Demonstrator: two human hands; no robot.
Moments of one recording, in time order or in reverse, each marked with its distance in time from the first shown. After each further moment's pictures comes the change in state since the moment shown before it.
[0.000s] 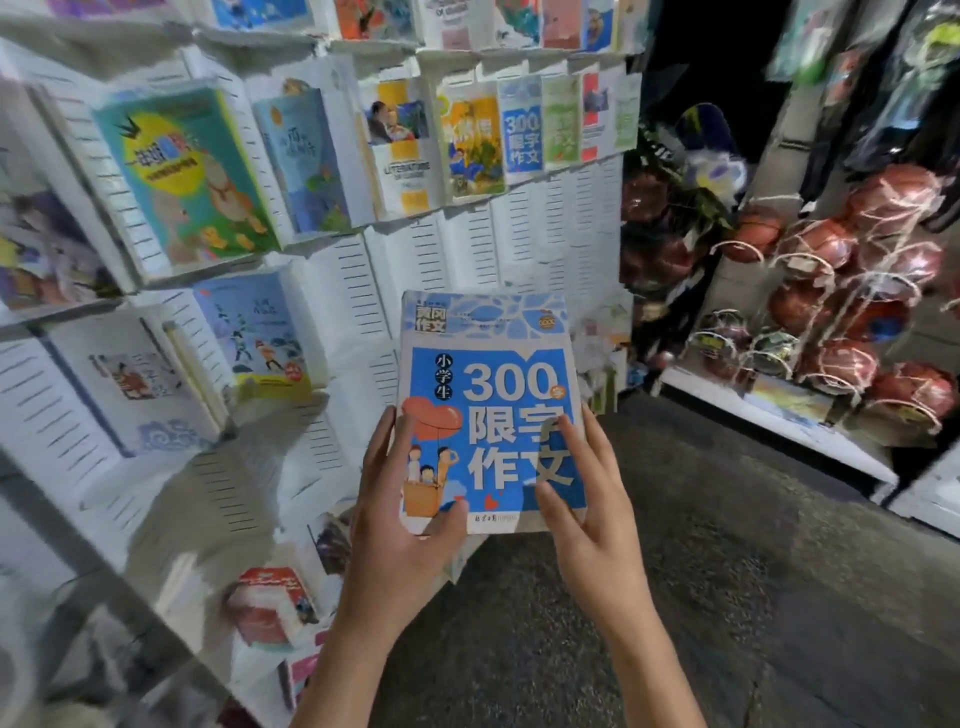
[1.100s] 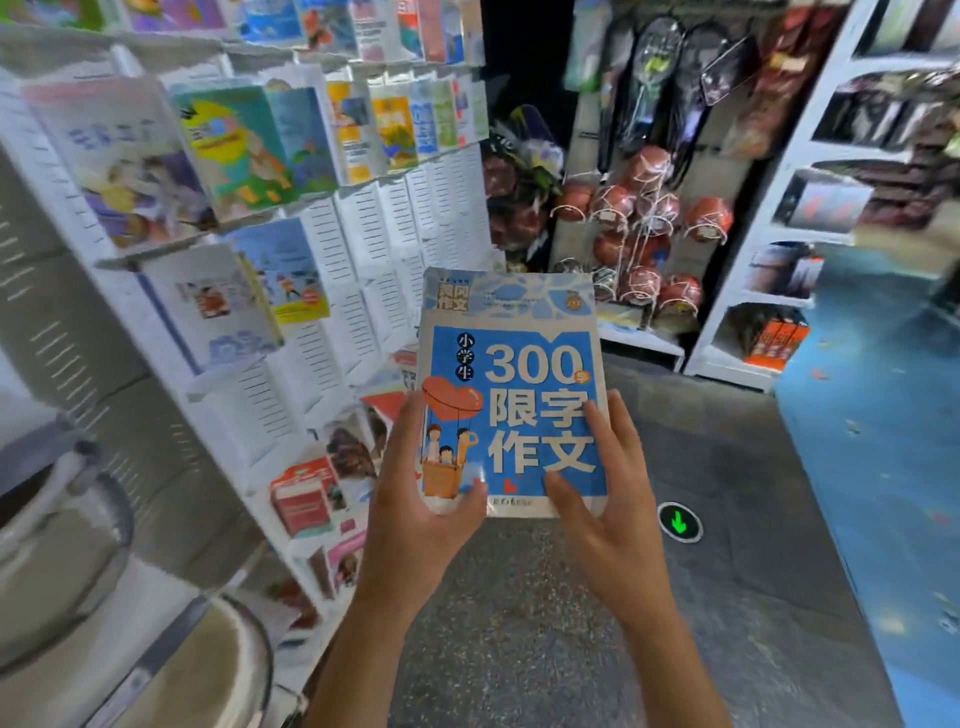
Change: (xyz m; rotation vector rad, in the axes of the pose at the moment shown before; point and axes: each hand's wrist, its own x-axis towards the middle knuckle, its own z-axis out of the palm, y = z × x) left_hand -0.282 0.077 -0.311 -0.289 -0.330 0.047; right_hand -0.398 -0.244 0.180 -0.224 0.392 0.004
